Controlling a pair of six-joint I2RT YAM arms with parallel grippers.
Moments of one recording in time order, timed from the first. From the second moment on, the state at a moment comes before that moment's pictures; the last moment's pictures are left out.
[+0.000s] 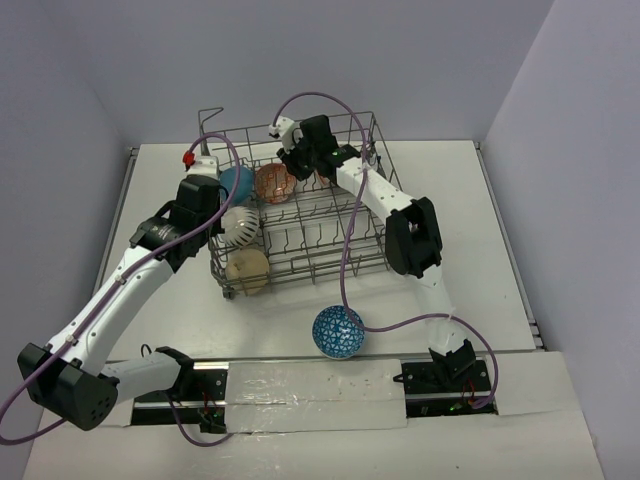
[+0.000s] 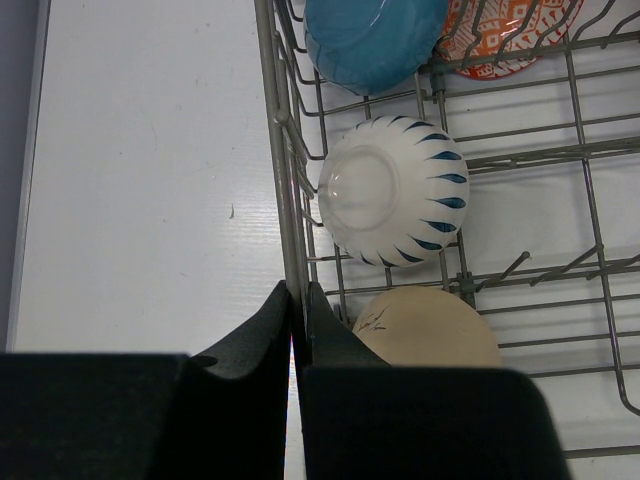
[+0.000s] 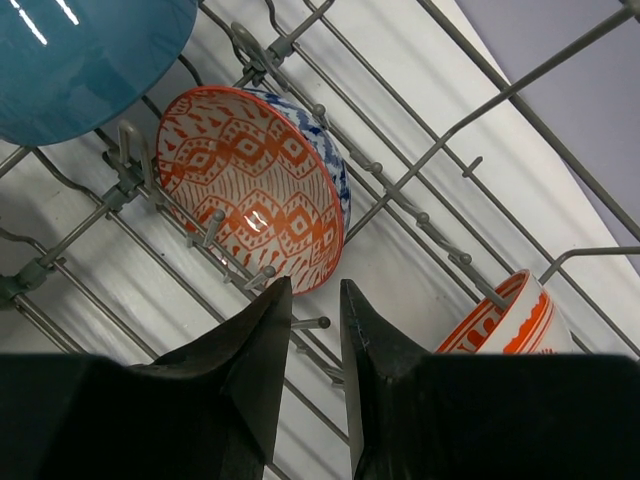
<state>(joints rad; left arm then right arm) -0.47 1.16 1.14 -0.69 -0.46 -0.26 0.54 2.37 2.19 -0.42 -0.23 -0.37</state>
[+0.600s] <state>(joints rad) -0.47 1.13 1.12 -0.68 -0.44 -0.27 0.54 2.46 2.29 -0.43 -0.22 -0.37</state>
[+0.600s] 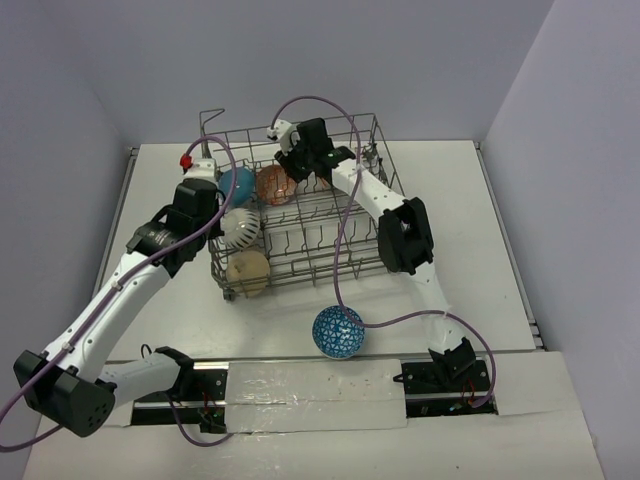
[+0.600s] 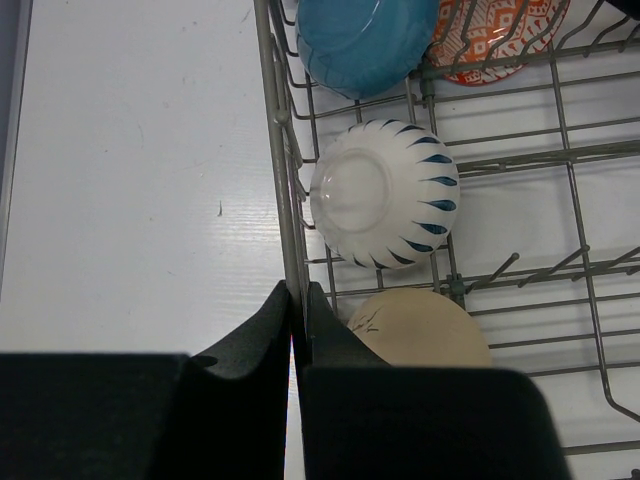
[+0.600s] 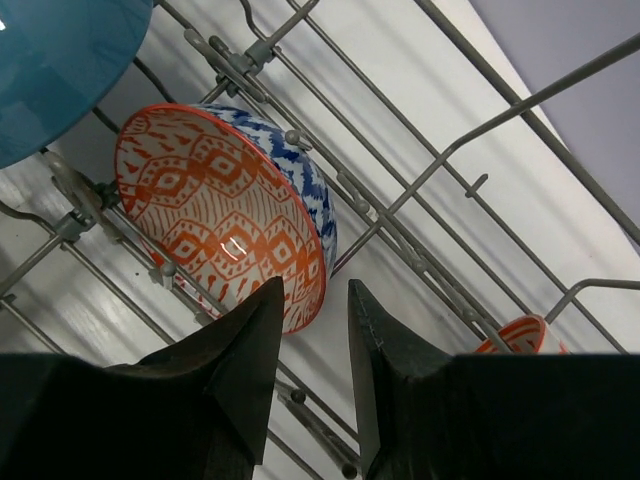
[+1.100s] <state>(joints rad) -0.47 1.08 1.09 -0.68 -0.41 -0.28 0.54 2.49 2.32 -0.43 -0.20 -0.37</state>
